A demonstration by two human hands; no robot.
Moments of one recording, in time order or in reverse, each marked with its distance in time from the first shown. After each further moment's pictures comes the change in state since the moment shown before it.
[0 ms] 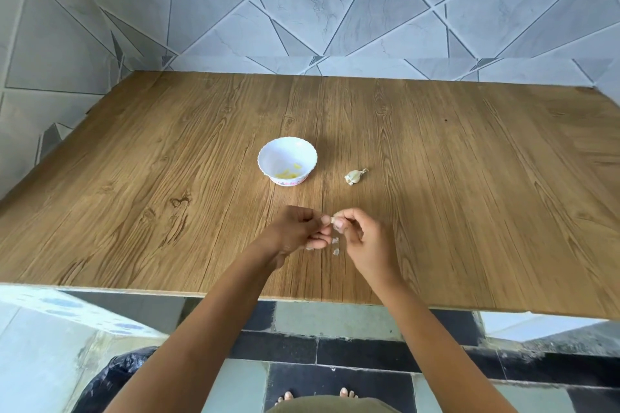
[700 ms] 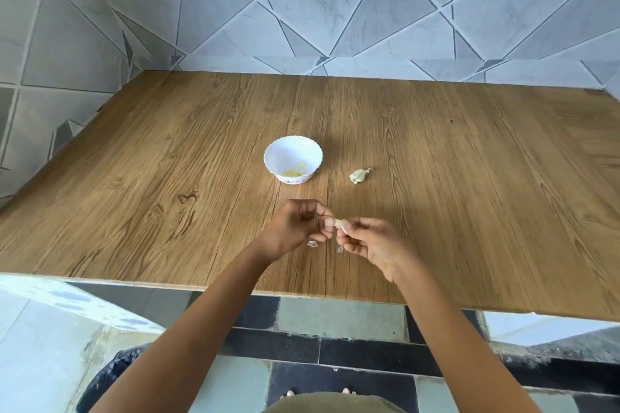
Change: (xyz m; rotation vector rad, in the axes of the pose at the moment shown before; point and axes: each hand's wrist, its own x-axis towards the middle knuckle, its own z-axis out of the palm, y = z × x) left_hand 0.001 -0.008 -0.010 0.225 -0.059 0.312; right_hand 0.013 -0.014 -0.023 0.785 -0.370 0.882
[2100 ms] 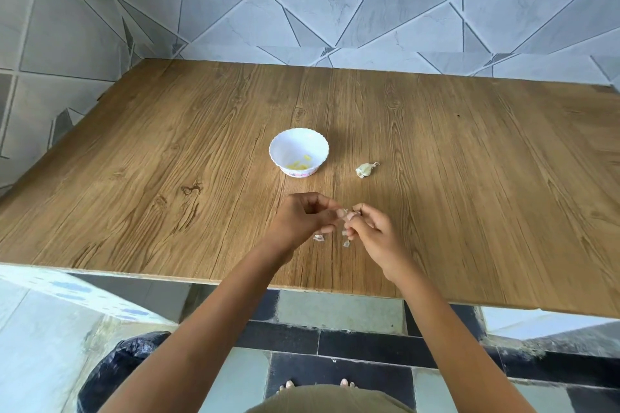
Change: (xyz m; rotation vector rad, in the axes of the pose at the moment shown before) left_hand -0.009 0.010 0.007 -0.150 0.175 -0.149; right_hand 0.008 0.019 0.008 -0.322 0.064 -0.353
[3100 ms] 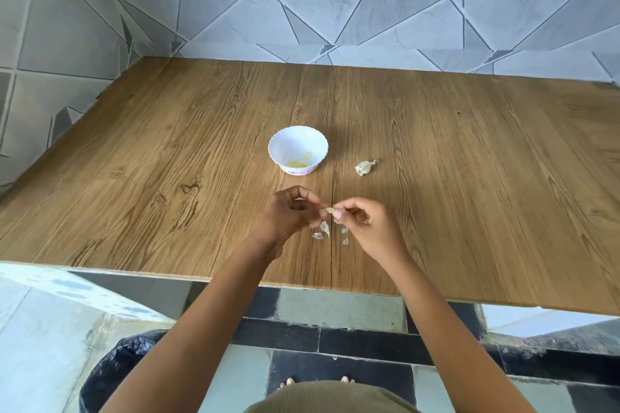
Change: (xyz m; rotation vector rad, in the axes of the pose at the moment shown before) left_hand 0.001 -0.002 -0.015 -0.195 0.055 -0.082; right_hand 0.007 -0.005 0.002 -0.307 0.066 -0.185
